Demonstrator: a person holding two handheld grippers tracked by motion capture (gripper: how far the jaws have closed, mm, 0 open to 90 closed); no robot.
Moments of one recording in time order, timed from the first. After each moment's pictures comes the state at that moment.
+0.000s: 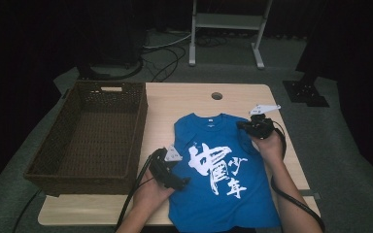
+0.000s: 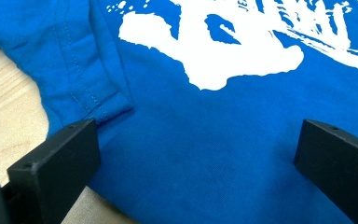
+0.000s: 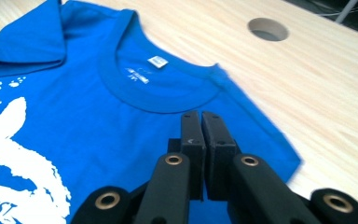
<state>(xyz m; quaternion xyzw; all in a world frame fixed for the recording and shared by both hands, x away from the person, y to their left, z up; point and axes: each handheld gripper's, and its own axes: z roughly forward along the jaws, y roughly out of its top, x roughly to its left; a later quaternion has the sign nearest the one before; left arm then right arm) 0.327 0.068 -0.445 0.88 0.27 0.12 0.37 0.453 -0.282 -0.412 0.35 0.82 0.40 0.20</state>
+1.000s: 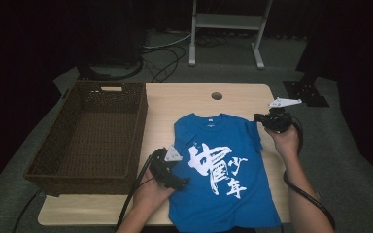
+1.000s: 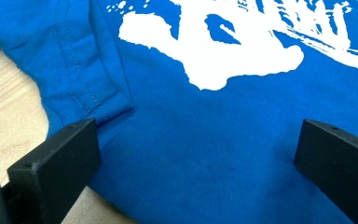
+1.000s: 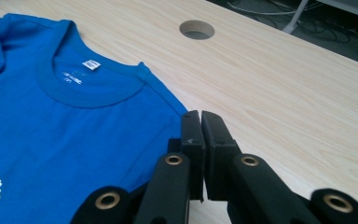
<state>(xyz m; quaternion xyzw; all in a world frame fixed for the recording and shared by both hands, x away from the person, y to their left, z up) 0.327 0.069 -0.445 0.88 0.27 0.12 0.37 0.461 -0.333 -0.396 0.39 0.80 0.40 0.23</state>
